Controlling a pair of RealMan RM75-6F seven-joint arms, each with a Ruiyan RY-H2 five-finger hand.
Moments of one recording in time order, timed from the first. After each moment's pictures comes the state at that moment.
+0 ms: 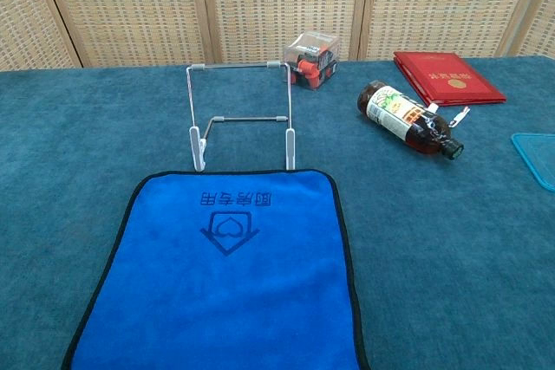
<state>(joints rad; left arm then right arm) -0.06 -1.07 -0.03 -1.63 1.54 1.54 -0.01 0.06 -1.15 0.08 -1.70 -1.43 1.53 -0.27</state>
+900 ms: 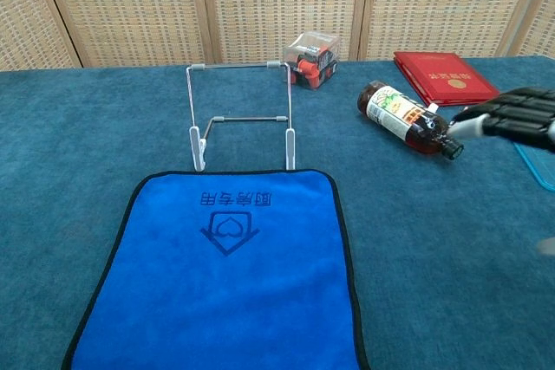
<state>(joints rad) -0.09 -1.08 -0.05 -1.60 1.51 1.50 -0.06 0.38 -1.29 0.00 -1.50 -1.86 1.24 -0.17</state>
